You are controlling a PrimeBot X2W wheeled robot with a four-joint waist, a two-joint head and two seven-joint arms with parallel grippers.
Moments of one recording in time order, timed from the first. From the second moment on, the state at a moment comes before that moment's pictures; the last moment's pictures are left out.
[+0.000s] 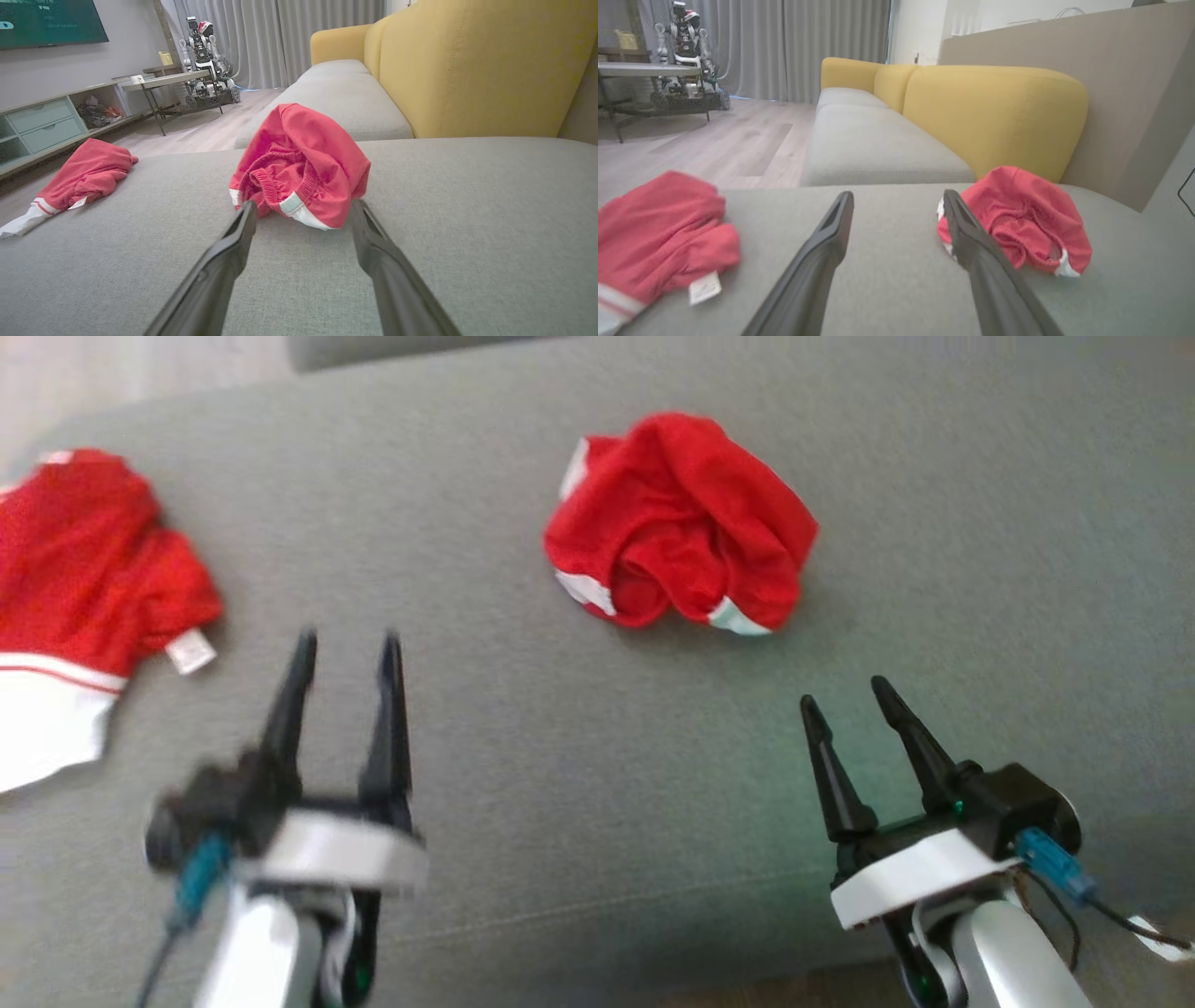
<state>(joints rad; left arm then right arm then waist) -0.15 0.14 -0.29 0.04 -0.28 0.12 -0.26 -0.09 -0.05 0.16 0.17 0.17 0.13 -0.26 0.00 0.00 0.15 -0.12</state>
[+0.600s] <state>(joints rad) 0.23 0.06 -0.19 -0.06 -0.10 0.15 -0.26 0.06 -0.05 0.06 0.13 0.15 0.13 -0.26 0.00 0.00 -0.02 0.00</state>
